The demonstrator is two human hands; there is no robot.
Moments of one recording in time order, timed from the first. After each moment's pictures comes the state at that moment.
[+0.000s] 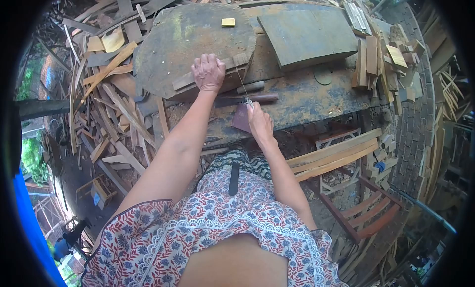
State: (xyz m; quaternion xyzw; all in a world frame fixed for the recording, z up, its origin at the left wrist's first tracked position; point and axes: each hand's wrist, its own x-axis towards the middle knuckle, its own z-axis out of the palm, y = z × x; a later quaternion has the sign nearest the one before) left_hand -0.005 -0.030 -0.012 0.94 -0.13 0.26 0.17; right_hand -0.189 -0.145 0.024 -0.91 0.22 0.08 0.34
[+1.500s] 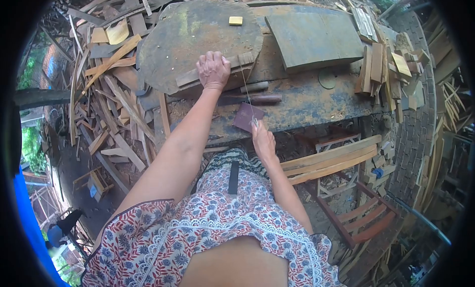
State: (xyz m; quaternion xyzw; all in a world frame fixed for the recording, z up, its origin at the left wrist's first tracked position) left_hand -0.004 -0.030 -0.013 0.96 -0.10 0.22 0.16; right_hand -0.236 -0.138 0.013 -0.89 0.24 0.12 0.37
